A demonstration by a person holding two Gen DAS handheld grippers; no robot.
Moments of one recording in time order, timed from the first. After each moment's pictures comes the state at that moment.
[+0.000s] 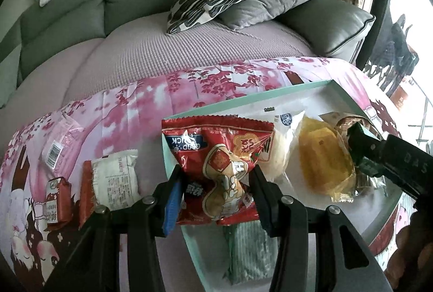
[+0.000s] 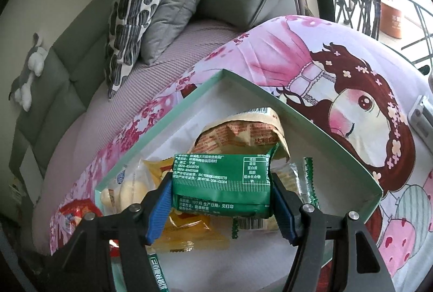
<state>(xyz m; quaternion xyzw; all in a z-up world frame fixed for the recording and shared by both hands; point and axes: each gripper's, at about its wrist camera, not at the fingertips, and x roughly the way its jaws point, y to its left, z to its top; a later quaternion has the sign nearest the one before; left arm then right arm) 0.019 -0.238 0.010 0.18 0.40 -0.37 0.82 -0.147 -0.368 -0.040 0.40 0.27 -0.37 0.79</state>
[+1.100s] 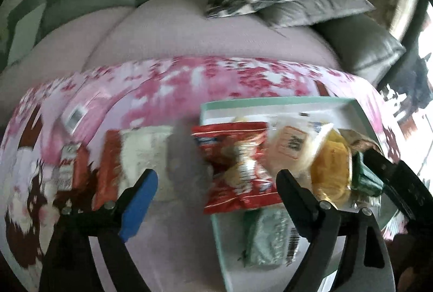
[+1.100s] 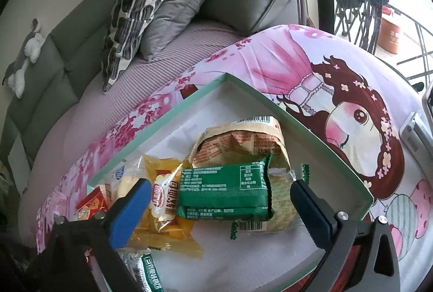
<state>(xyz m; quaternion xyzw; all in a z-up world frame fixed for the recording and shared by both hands) 0.043 -0.204 0.021 0.12 0.47 -0.29 0.83 -0.138 -0.363 -0.029 0.36 0.29 -0.39 0.79</state>
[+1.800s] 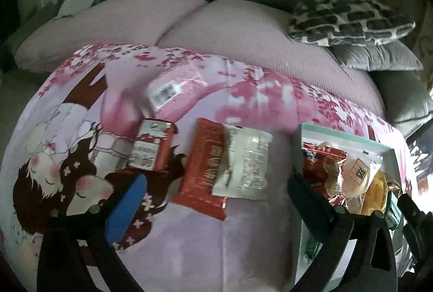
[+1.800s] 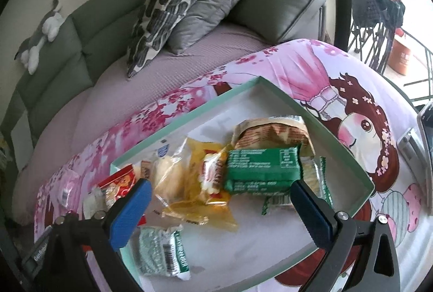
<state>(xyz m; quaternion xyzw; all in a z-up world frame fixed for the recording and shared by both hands) 0.082 -0.112 0.024 0.03 0.48 -0.17 0.86 -0.120 -0.315 -0.001 0.31 0.31 -0.36 0.82</state>
